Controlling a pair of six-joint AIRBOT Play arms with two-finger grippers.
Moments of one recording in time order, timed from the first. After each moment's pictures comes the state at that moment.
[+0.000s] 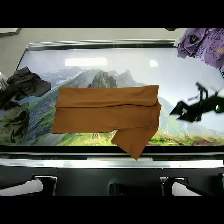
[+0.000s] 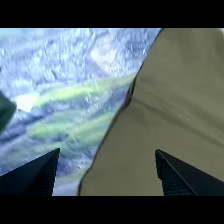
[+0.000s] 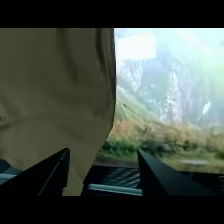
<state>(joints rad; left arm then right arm) 0.49 -1.40 1.41 1.17 -1.33 -1.60 -0.36 -1.31 1.11 -1.10 1.43 1.43</state>
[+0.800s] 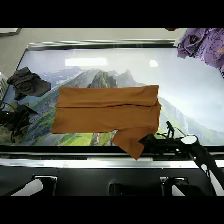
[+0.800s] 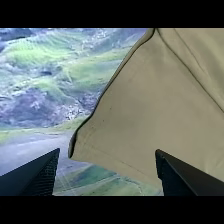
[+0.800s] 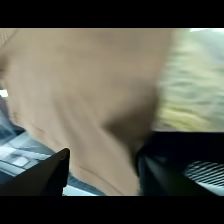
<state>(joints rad) 0.55 -1.22 0.99 1.03 -1.23 -1.57 -0.08 -1.03 0.32 -0.64 0.95 1.35</state>
